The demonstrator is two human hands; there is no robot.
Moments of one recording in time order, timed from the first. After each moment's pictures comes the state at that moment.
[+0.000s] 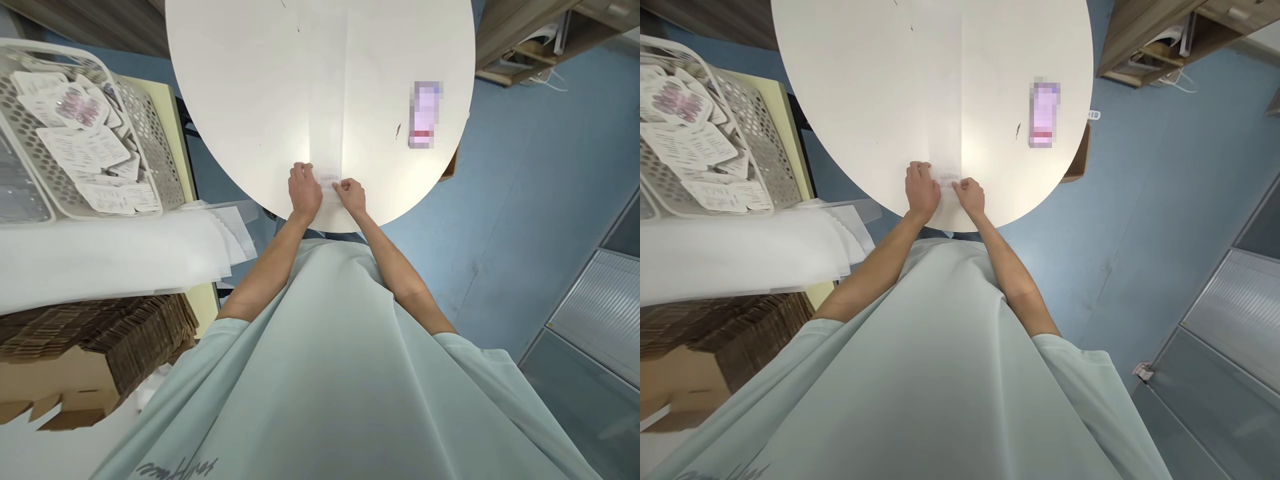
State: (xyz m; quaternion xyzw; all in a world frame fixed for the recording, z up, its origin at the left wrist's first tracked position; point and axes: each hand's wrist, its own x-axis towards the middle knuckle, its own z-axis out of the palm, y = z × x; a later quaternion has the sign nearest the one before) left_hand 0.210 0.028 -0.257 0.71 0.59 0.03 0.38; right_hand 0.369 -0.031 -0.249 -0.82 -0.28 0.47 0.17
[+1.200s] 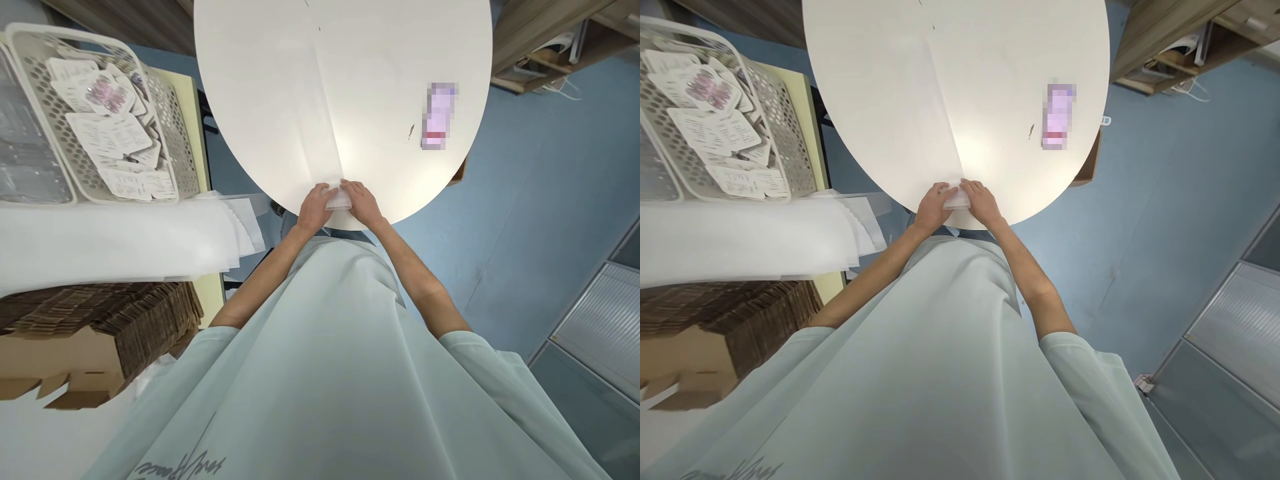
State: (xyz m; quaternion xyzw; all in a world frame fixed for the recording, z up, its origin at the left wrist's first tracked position) left_hand 0.165 -0.018 -0.260 0.78 0.46 0.02 0.43; right_hand 0.382 -0.062 -0.231 -0.64 -0.66 0.39 0.06
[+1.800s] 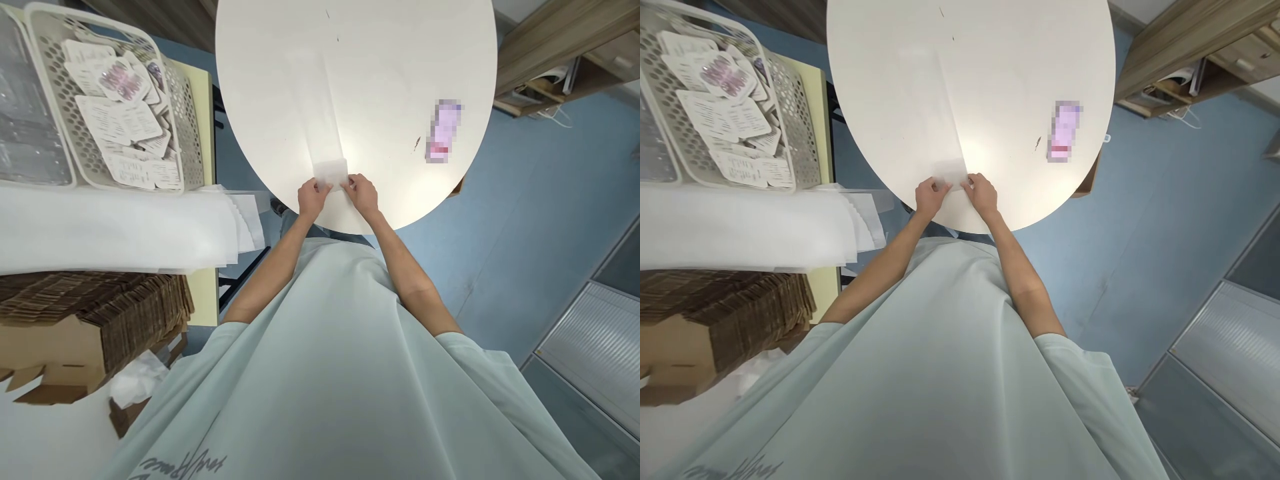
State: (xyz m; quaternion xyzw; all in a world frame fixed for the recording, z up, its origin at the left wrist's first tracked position) left_hand 0.183 0.019 -0.257 0.54 0.69 0.10 0.47; right_hand 0.373 -0.016 -0.244 -0.74 -0.53 0.40 0.07
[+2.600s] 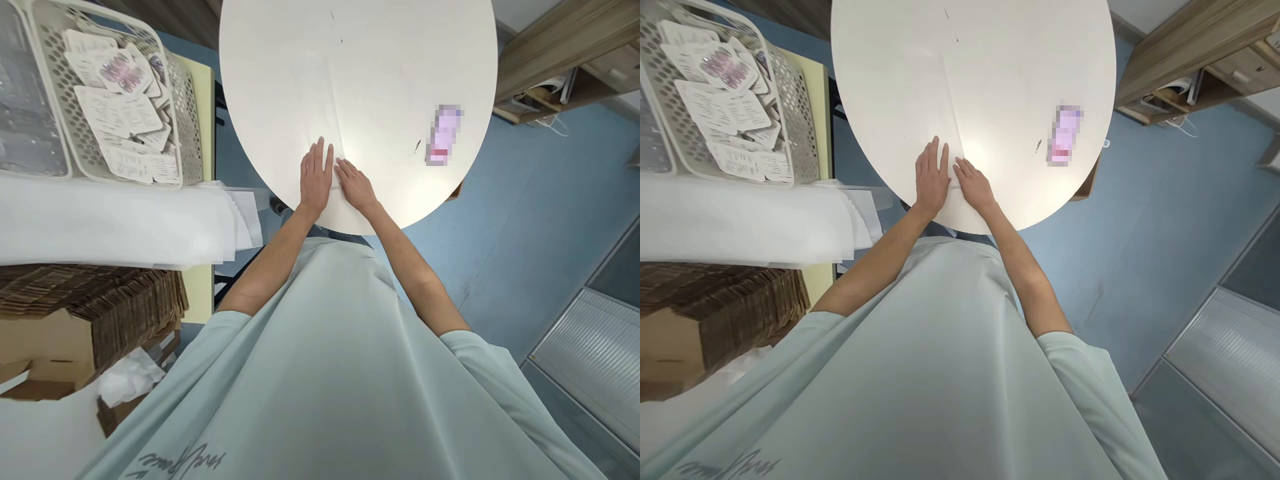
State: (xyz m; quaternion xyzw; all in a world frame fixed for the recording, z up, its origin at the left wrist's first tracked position) left_hand 0.194 0.042 -0.260 0.74 0.52 0.15 0.39; right_hand 0.372 0.007 -0.249 -0.61 -0.69 0.37 0.05
